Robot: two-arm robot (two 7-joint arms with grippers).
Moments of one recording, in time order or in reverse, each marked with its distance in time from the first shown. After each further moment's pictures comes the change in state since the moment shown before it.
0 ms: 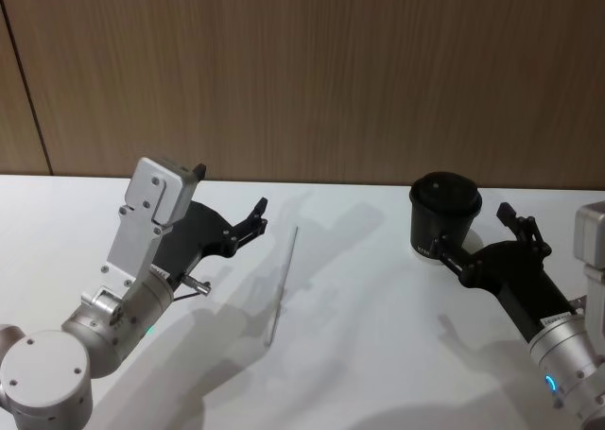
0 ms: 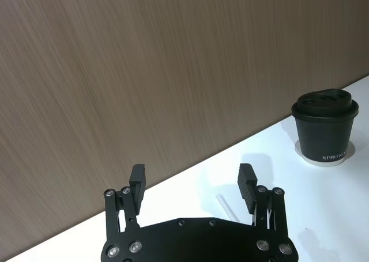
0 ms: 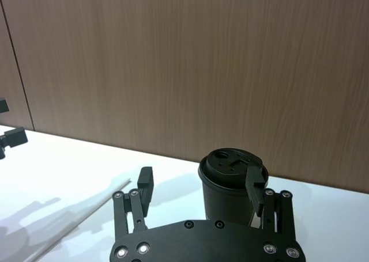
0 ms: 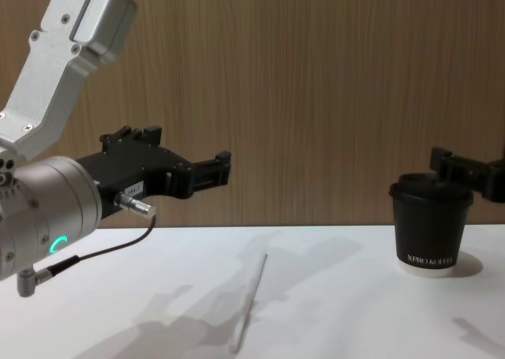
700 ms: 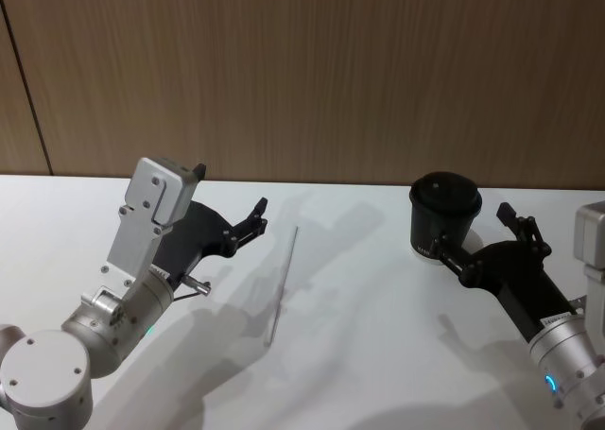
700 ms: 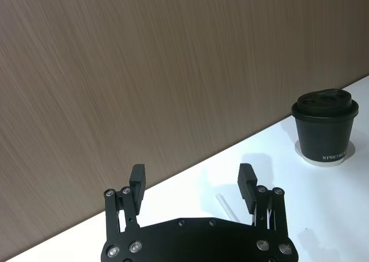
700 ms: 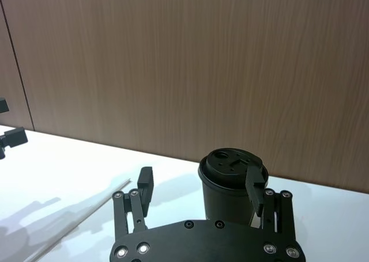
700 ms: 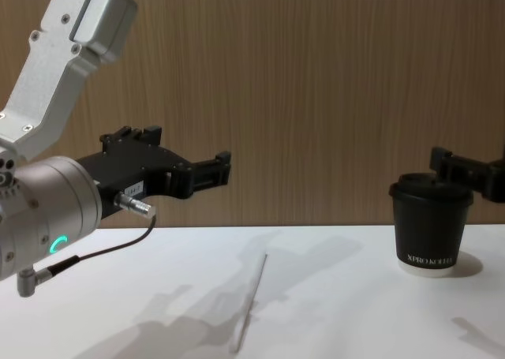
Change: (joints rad) left arm 0.000 0.000 0.000 0.000 0.000 0.000 0.000; right arm 0.000 0.000 0.000 0.000 0.000 0.000 0.000
